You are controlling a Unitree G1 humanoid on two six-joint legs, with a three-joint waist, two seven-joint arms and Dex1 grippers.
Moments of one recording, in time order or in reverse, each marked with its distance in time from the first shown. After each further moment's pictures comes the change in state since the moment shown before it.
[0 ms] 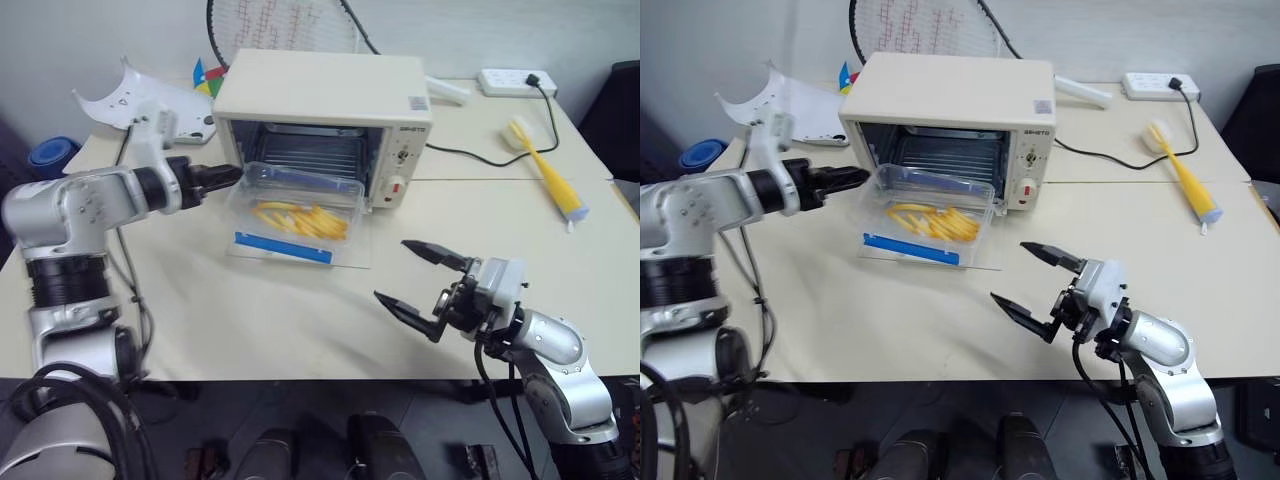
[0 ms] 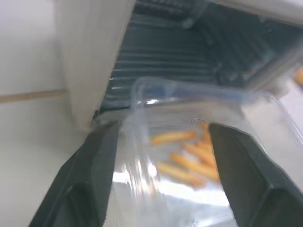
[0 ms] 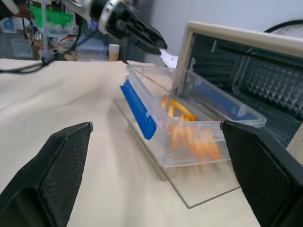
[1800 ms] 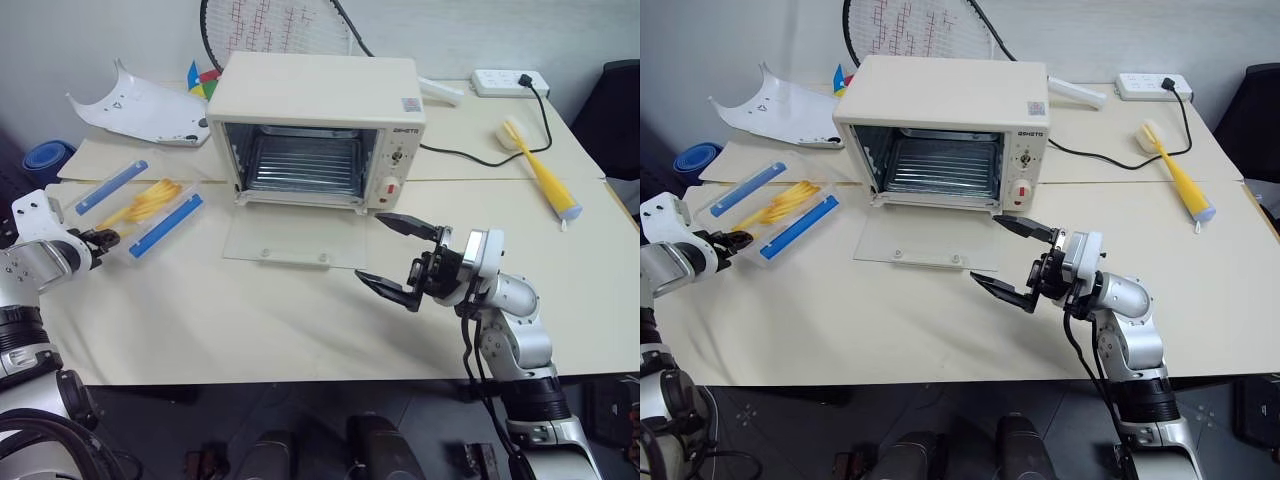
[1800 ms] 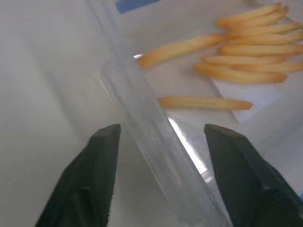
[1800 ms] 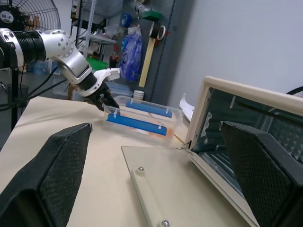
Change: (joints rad) left arm 0.098 0.039 0.259 0.379 -0.004 0.023 0.773; right arm -0.298 0.180 0.026 0.401 0.018 -0.281 0.271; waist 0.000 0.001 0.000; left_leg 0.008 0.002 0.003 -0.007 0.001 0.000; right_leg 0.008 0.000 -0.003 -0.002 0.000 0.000
